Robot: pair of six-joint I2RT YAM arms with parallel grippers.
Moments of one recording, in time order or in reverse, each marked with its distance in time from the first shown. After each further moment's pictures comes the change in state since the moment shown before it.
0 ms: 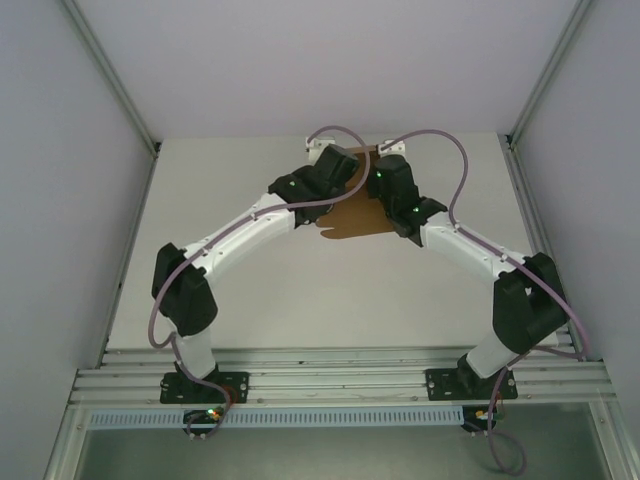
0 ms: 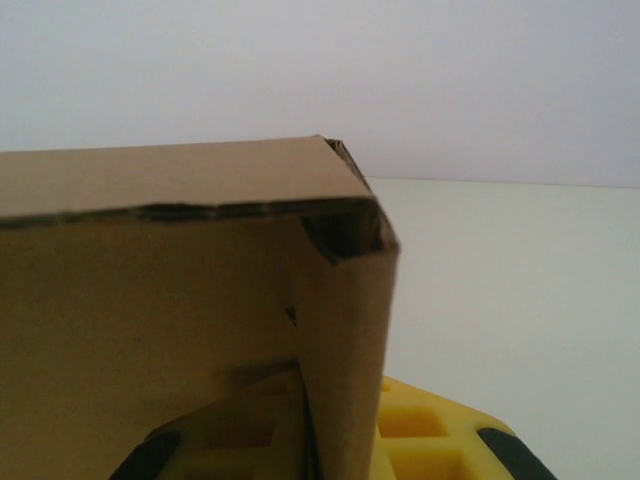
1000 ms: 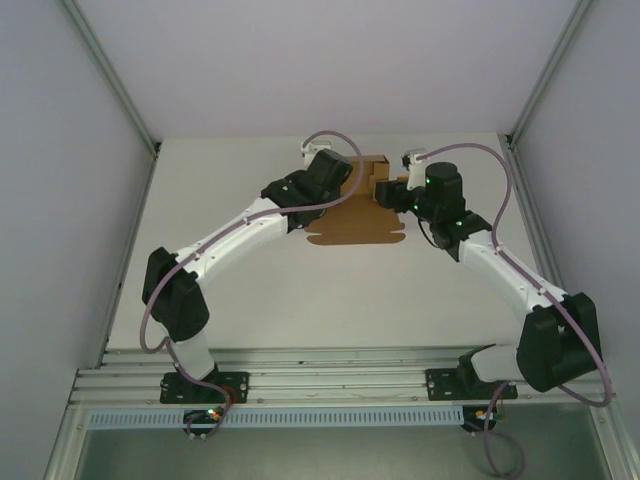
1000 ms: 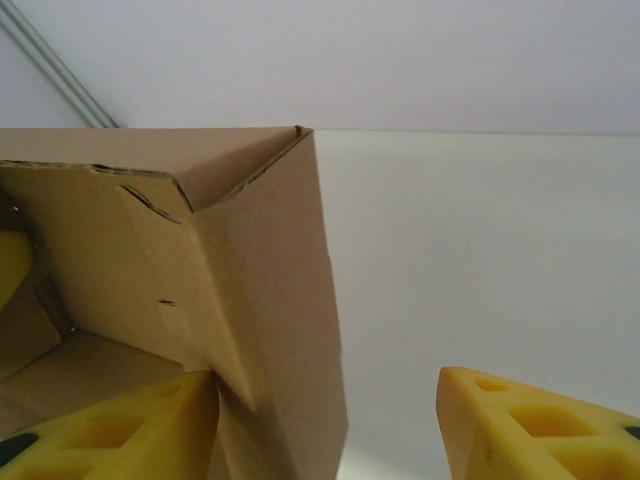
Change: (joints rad) left arm 0.013 -0.062 -0.087 0.024 0.049 0.024; right arm -0.192 -0.227 -0.199 0.032 -0.674 0.032
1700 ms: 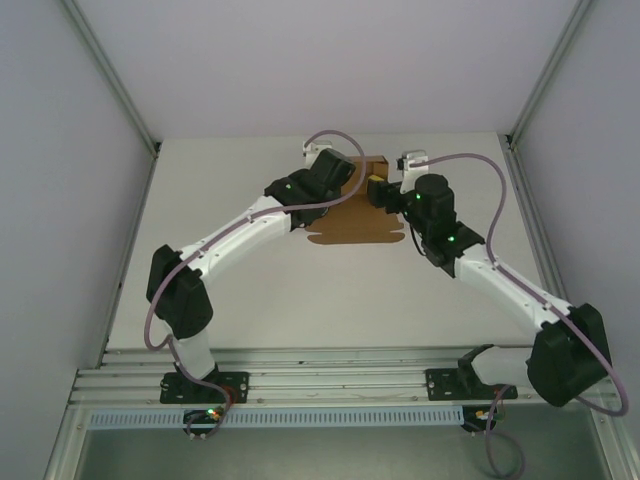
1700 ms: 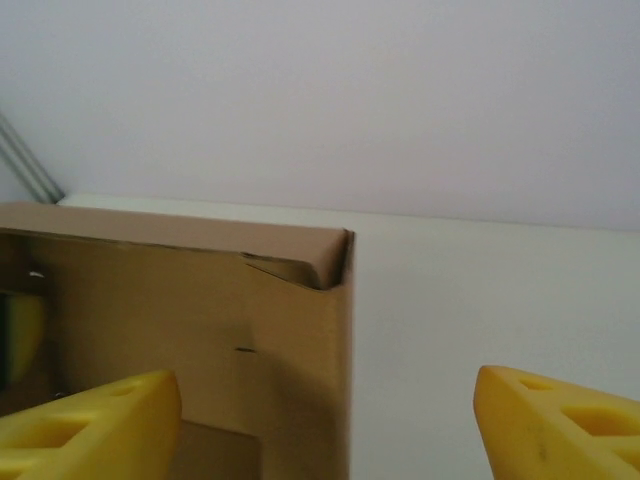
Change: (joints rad) left arm 0.000 0.027 0.029 -0.027 -0.027 0.000; right arm 0.134 -0.106 -0.076 0.135 0.306 -0.035
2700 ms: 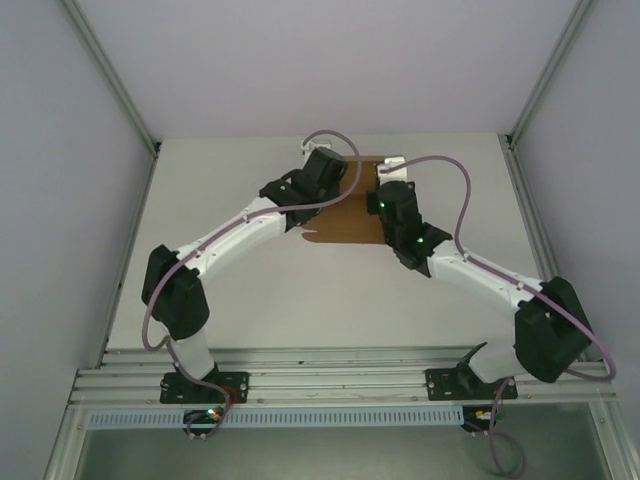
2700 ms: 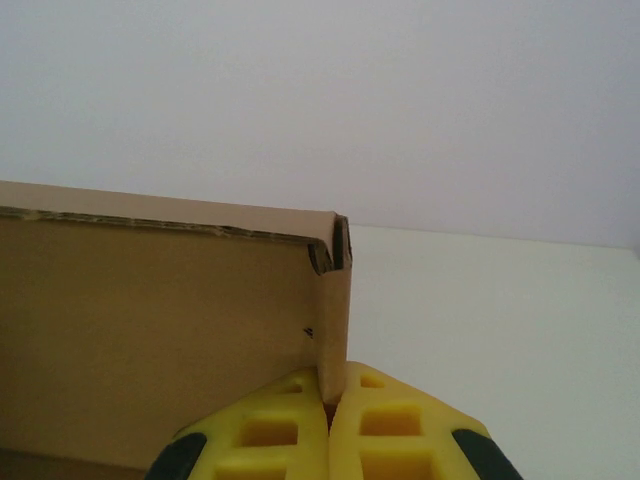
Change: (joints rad) left arm 0.024 -0.017 -0.048 0.094 0.063 0.060; right arm 0.168 0.175 0.066 0.046 0.517 -0.096
